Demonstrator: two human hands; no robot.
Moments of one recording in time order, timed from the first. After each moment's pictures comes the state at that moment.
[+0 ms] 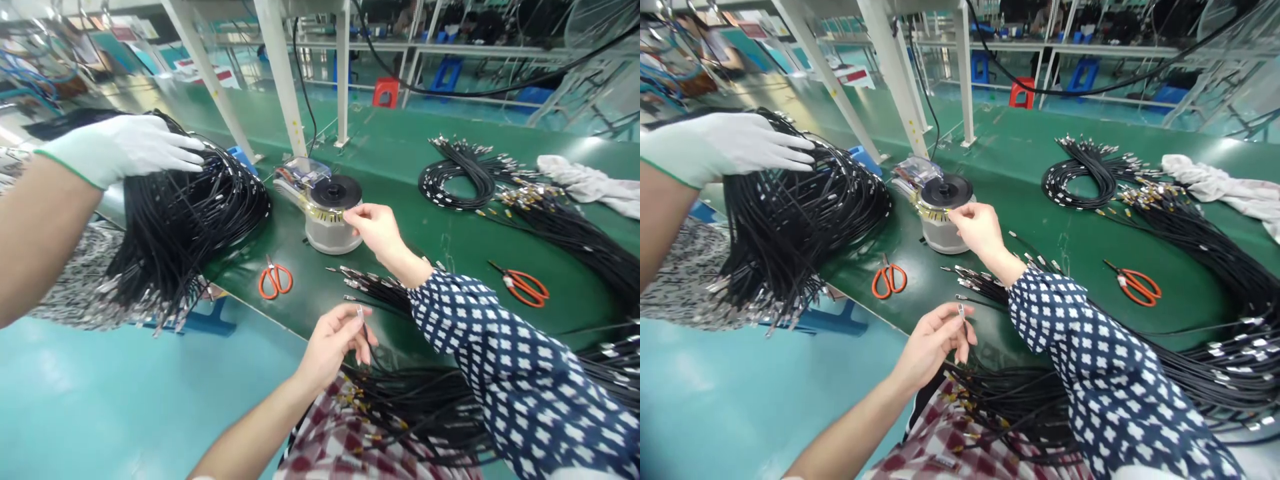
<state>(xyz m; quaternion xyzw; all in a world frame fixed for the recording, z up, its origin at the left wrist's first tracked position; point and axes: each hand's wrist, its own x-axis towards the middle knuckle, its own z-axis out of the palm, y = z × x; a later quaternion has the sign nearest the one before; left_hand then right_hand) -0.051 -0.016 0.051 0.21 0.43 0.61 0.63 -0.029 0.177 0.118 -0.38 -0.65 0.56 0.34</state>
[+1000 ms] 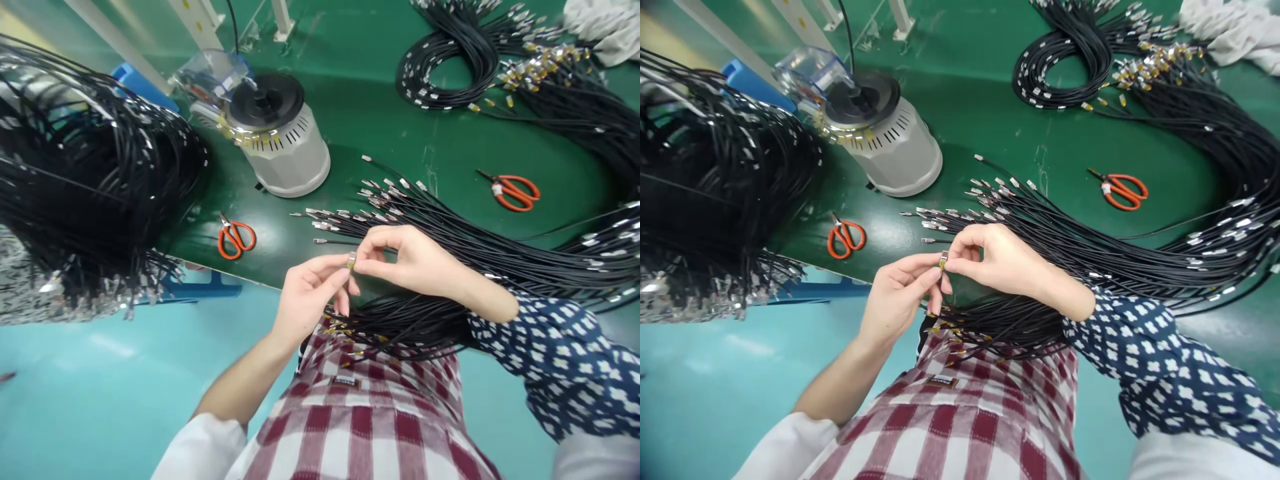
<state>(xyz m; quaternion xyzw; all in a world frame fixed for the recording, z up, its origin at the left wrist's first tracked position) -0.043 -0.024 0.063 0.30 0.50 0.56 0.59 0.116 0.103 0.096 -0.25 -0.80 0.53 0.13</state>
